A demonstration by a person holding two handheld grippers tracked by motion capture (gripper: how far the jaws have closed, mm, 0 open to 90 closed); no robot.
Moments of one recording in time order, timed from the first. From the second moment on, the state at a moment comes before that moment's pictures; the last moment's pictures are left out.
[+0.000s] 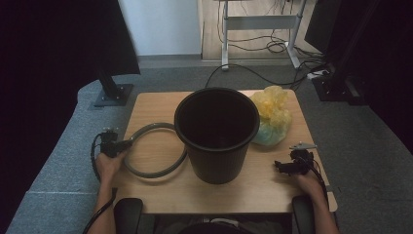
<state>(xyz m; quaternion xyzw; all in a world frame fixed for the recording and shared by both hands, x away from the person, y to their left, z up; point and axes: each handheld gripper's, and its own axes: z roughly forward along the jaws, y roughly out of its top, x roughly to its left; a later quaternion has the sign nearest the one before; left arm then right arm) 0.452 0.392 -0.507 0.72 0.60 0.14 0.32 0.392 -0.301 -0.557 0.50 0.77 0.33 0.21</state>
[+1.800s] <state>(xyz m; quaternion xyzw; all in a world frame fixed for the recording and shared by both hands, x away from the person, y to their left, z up) 0.454 0.421 -0.354 0.73 0.59 0.10 0.34 0.392 -0.301 -0.557 0.50 0.77 0.33 0.21</state>
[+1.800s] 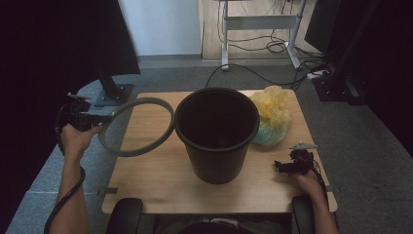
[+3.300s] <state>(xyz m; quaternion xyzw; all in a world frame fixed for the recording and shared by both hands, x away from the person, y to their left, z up) 0.467 0.354 -0.281 0.76 0.52 0.10 0.36 0.392 -0.301 -0.557 0.50 0.77 0.33 0.21</state>
